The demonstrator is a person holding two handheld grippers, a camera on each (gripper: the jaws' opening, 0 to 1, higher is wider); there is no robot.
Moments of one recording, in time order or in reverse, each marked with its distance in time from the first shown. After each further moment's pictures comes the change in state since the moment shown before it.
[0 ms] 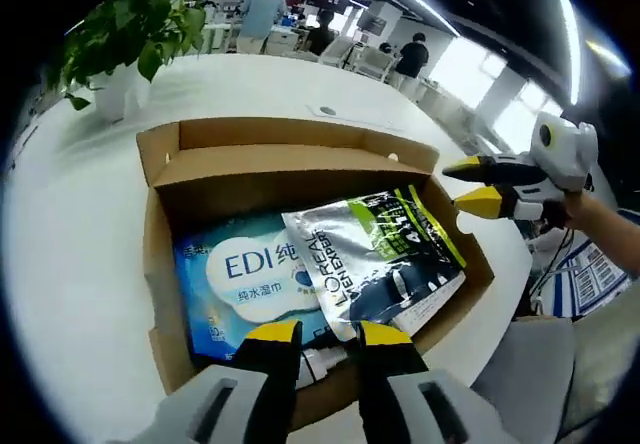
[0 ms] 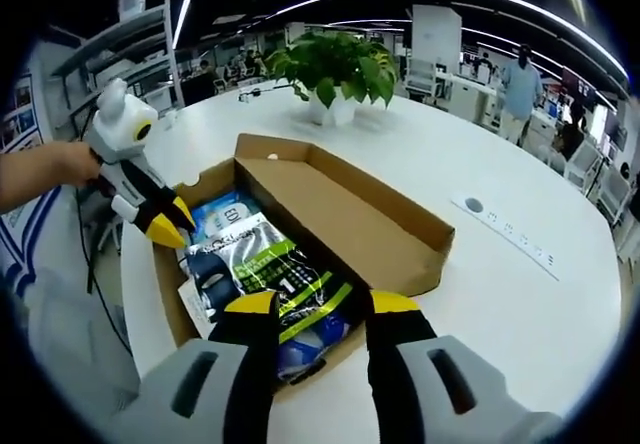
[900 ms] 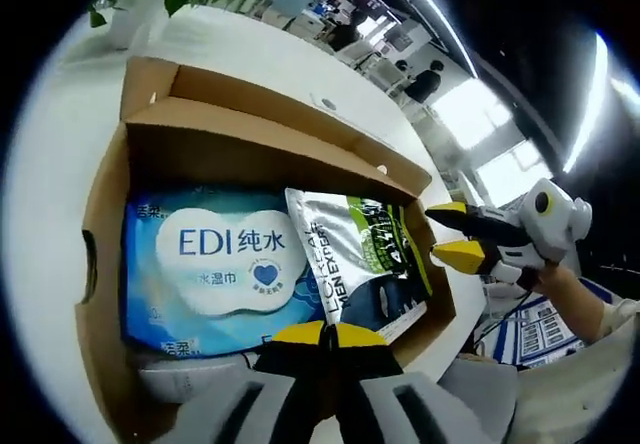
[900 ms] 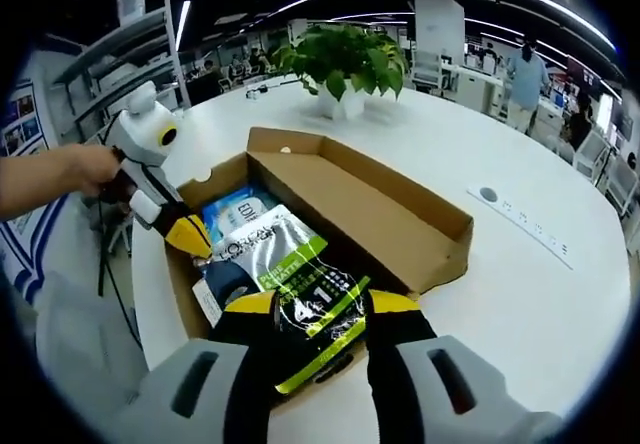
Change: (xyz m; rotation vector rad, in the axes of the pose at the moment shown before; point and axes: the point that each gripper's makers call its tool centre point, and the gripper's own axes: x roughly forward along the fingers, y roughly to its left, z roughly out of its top) left arm 0.017 -0.029 0.003 -0.229 0.008 -0.156; right arm 0.003 0.014 -0.008 0.028 0.020 0.041
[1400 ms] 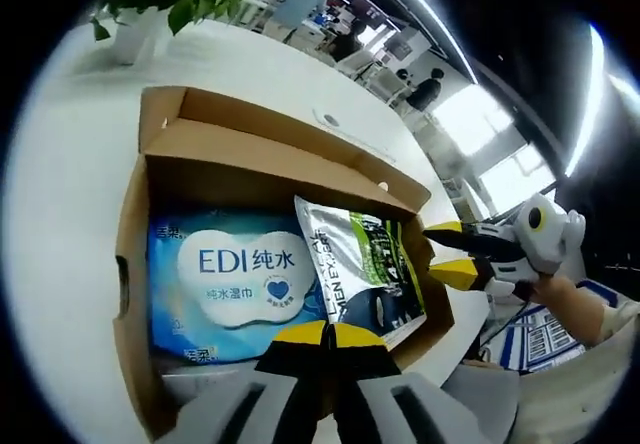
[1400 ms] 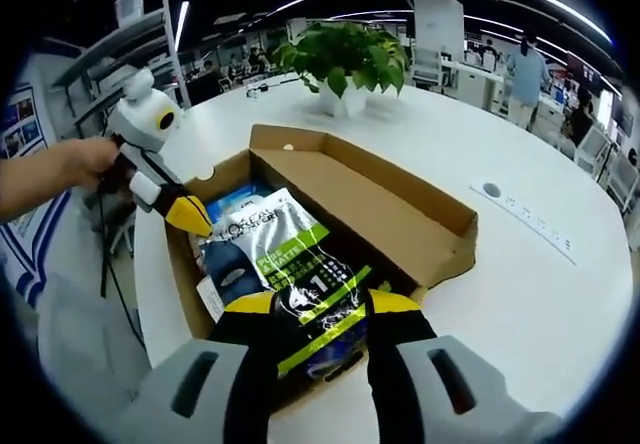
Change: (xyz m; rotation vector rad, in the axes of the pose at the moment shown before) left arm -0.022 0.009 0.012 0.010 -0.050 0.033; right arm 0.003 0.007 -0.003 0.011 0.008 0.010
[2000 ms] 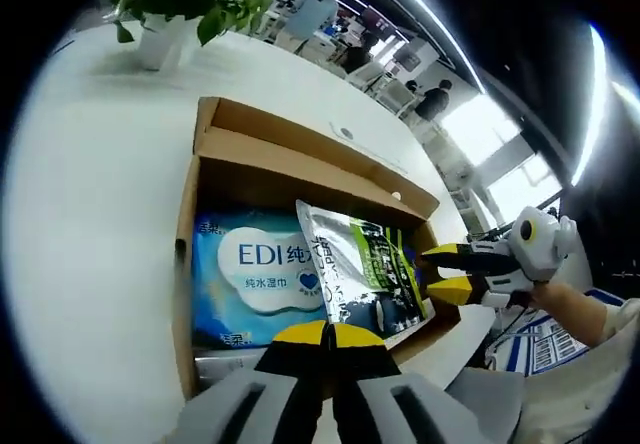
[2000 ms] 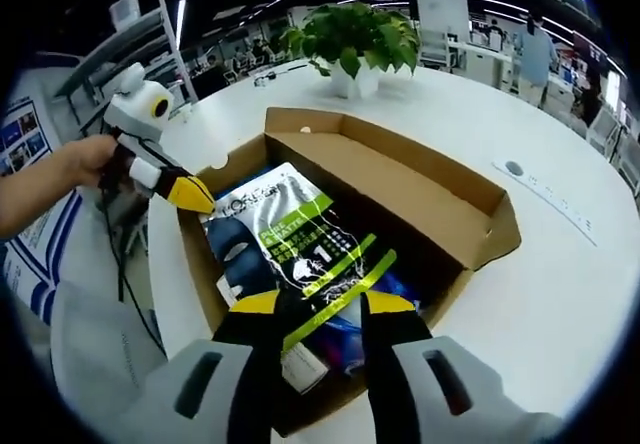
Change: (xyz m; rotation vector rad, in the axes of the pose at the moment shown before) left arm -0.021 0.017 -0.001 -0.017 -0.048 0.034; right arm 0.016 0.026 -0.014 0.054 0.068 0.069
